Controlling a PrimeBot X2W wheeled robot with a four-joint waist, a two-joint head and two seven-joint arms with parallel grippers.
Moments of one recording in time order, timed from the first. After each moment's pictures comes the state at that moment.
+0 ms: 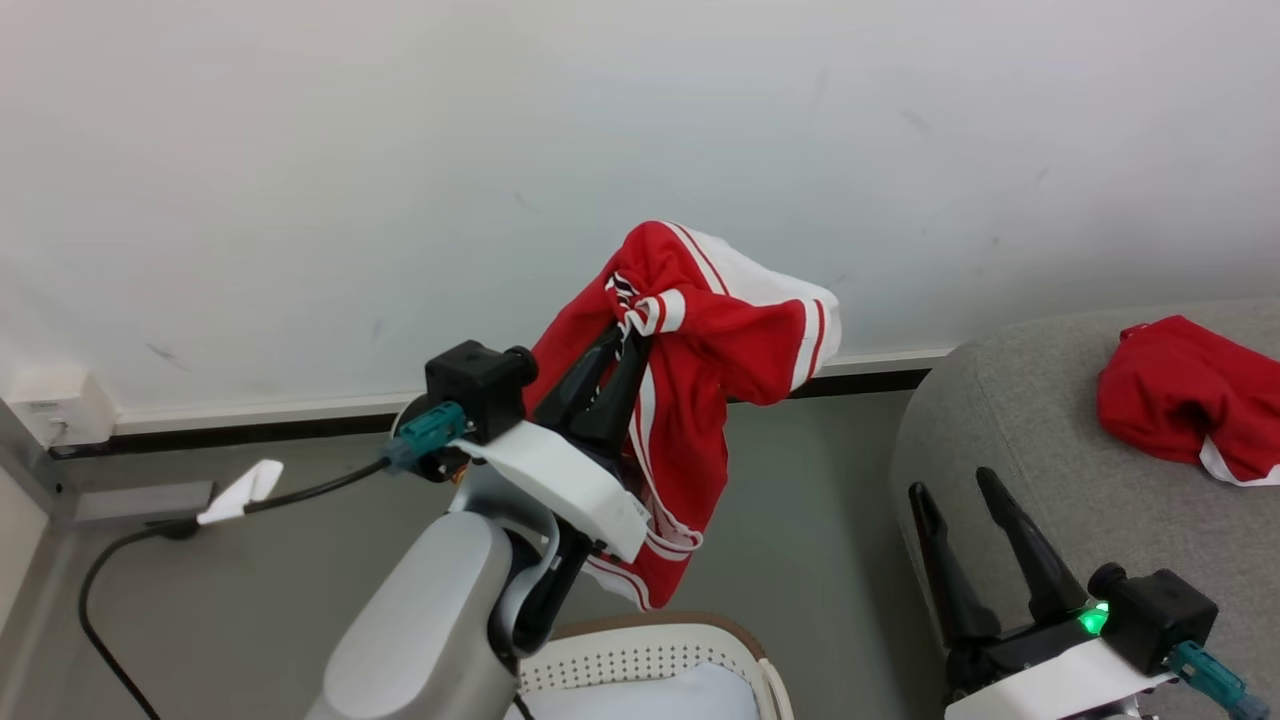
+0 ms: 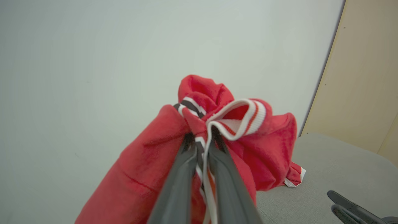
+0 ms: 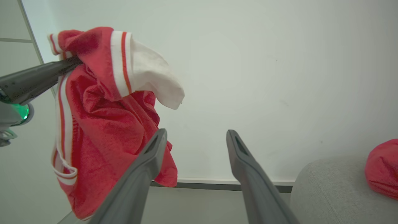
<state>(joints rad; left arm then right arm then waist) -0.58 0.07 -0.48 0.33 -0.45 -0.07 -0.12 -0.18 -0.15 0.33 0.20 0.52 0.13 -0.26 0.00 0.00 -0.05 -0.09</state>
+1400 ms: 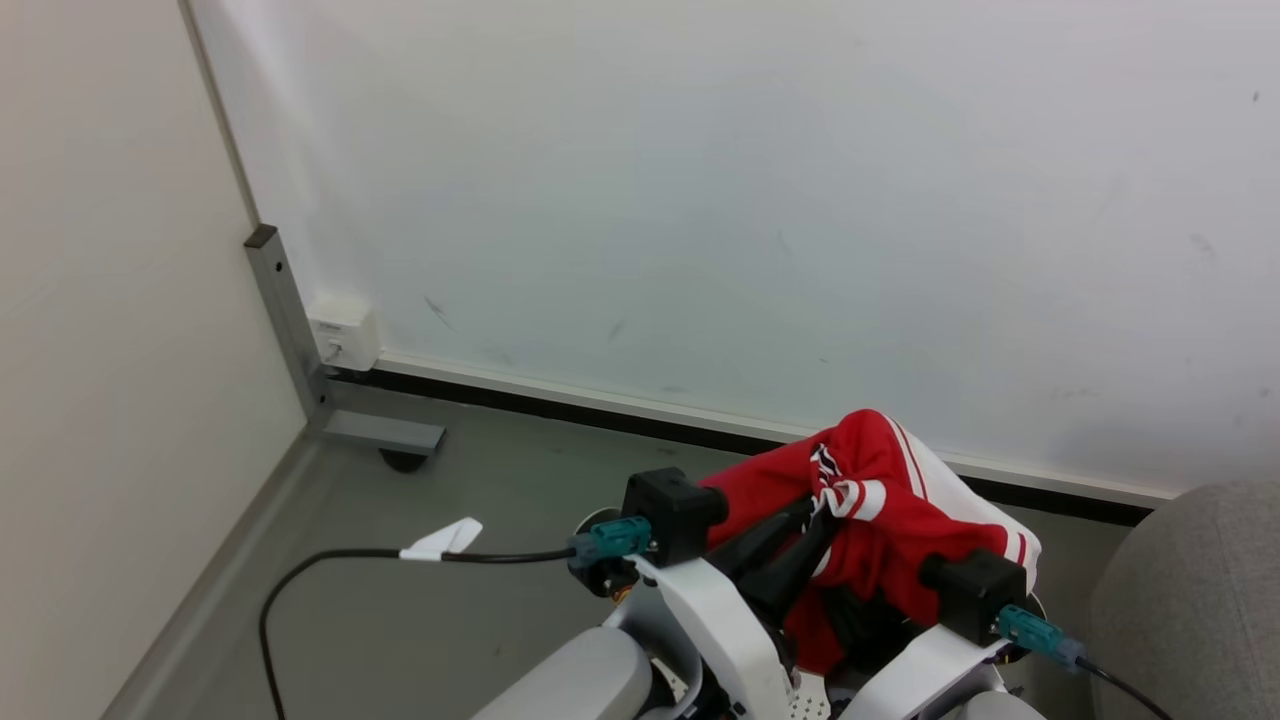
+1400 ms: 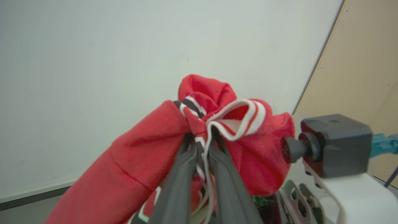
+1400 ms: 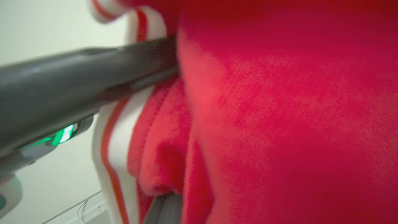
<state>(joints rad) -0.55 0.05 -0.86 0.32 -0.64 -0.08 -0.10 -0.37 -0.11 0.64 0.46 0.59 0.13 -0.26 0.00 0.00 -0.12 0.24</state>
